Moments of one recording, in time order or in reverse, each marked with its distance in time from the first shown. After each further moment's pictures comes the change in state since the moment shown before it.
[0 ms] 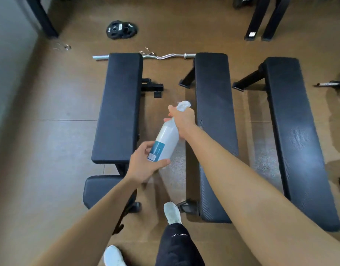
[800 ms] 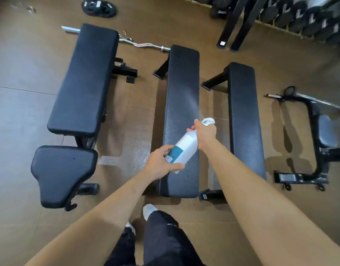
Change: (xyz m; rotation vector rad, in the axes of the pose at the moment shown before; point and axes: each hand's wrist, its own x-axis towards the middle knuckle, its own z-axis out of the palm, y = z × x) left_hand -0.110 -0.005 0.177 -0.071 -0.302 0.061; right_hand -0.091 0.078 -0.213 -0.005 0.365 -0.015
